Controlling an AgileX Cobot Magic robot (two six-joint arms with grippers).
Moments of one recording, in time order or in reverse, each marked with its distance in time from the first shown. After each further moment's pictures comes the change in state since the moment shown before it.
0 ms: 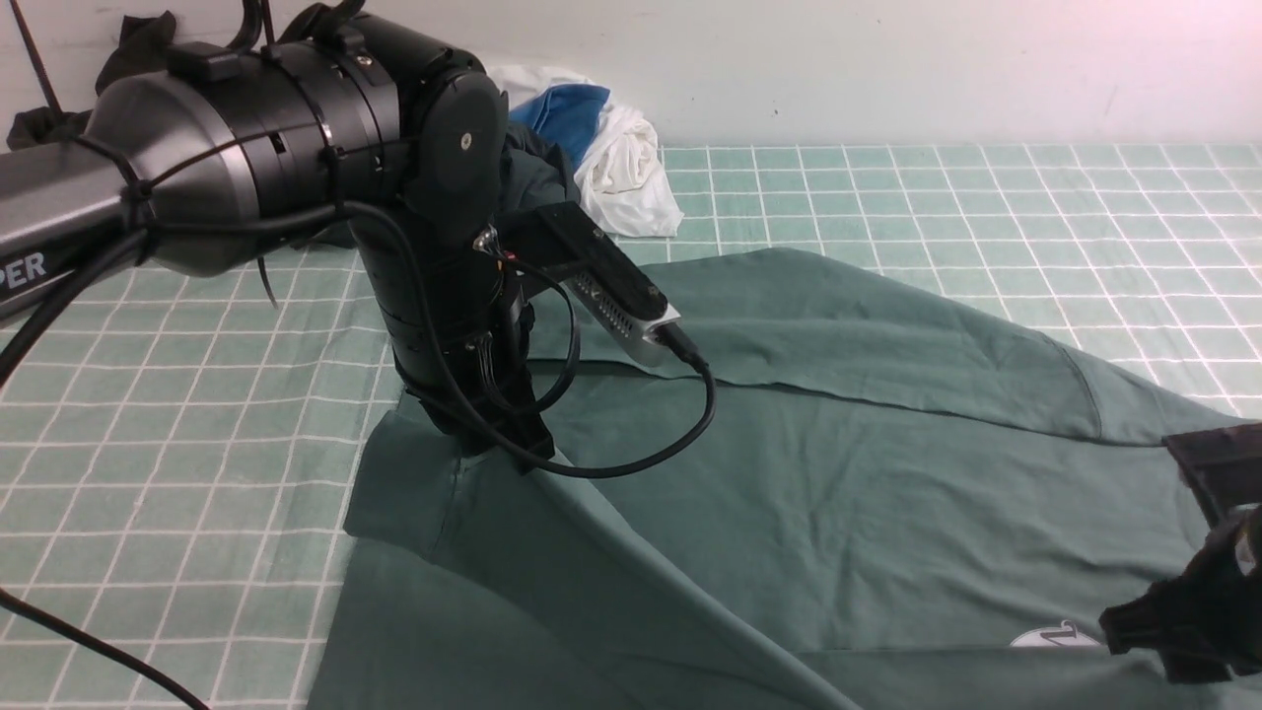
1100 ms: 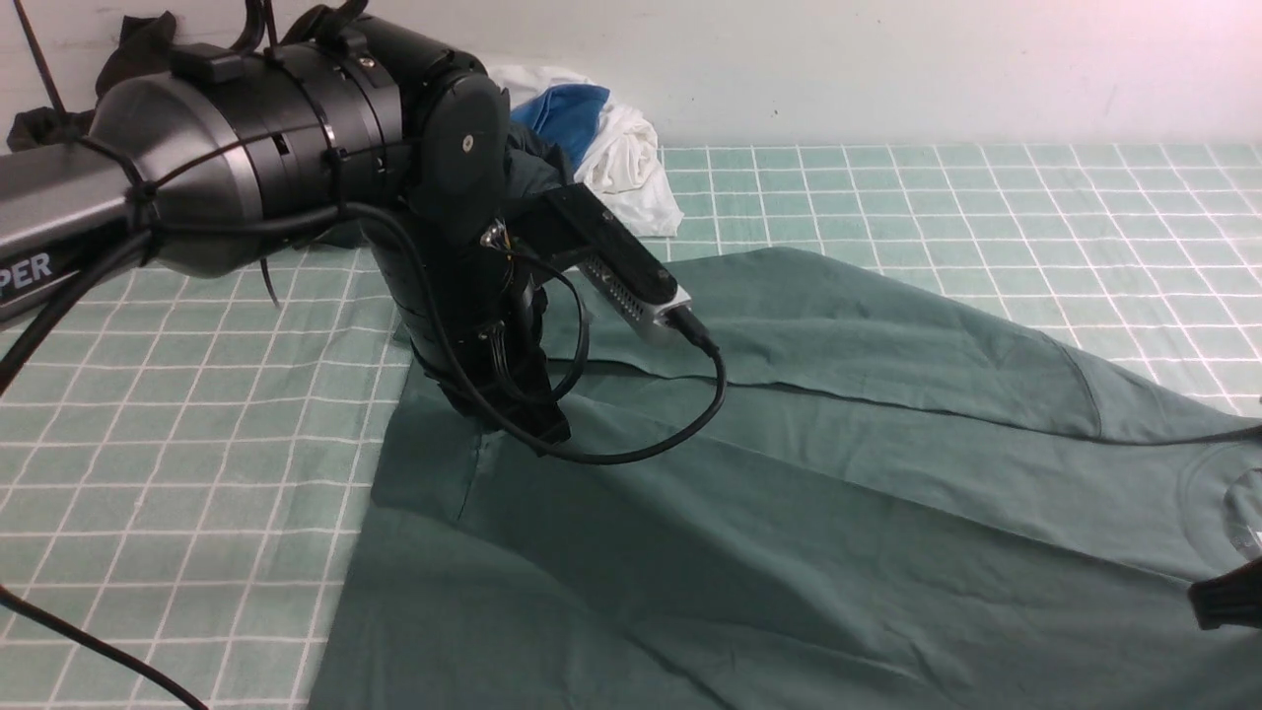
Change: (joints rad) right arm -0.002 -0.217 0.000 -0.166 0.161 0.115; left arm 0.000 0.018 0.000 0.008 -0.121 0.000
